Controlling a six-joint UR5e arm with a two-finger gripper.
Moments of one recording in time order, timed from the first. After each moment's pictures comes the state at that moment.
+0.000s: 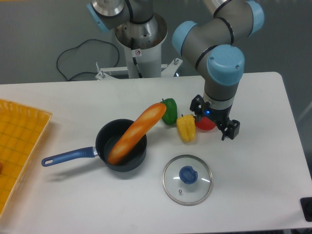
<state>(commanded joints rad) 2.63 -1.90 -1.53 -1.21 1.58 1.33</state>
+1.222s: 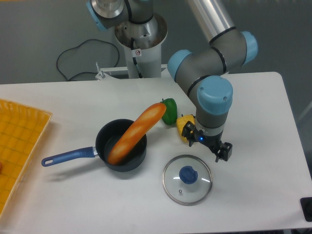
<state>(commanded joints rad) 2.57 -2.05 -1.50 -1.08 1.51 1.06</state>
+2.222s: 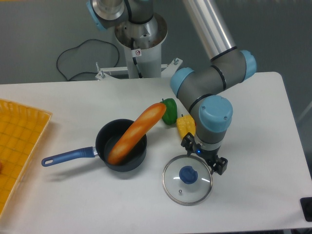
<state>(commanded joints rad) 2.53 -2.13 -1.49 -1.05 1.57 1.31</state>
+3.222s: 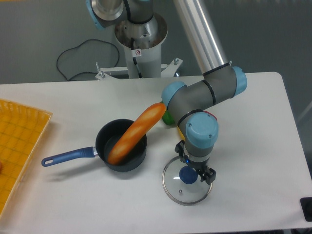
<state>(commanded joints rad) 2.50 -2.20 -1.46 -1.04 1.58 1.30</state>
